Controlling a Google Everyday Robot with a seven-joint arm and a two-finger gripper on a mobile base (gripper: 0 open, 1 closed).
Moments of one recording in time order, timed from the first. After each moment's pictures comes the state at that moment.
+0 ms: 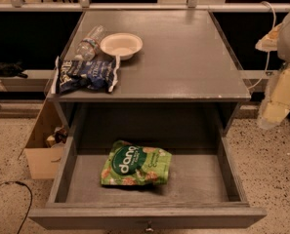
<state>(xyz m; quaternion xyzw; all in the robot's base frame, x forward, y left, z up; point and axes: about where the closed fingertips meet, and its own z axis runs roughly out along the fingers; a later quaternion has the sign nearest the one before) 0.438 -0.217 0.977 -0.60 0.78 -0.03 0.16</state>
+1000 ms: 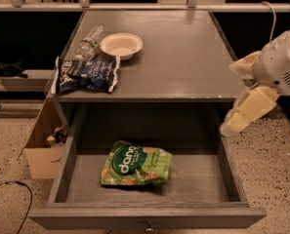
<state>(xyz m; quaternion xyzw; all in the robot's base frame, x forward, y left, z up) 0.455 -0.177 0.929 -0.56 0.78 0.11 0.25</state>
